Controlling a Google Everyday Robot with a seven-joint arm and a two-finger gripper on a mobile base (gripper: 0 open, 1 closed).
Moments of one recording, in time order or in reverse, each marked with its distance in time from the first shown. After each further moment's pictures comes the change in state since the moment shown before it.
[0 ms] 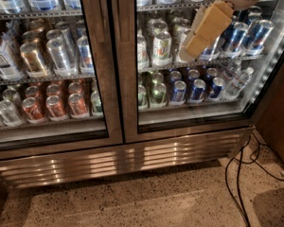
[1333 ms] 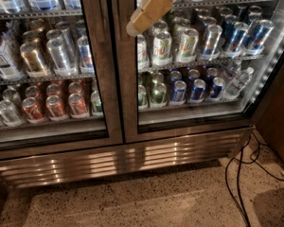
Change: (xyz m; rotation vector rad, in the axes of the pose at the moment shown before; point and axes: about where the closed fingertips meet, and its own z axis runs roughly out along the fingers) arm -0.097 -0.043 0.067 -0.067 -0.355 -0.056
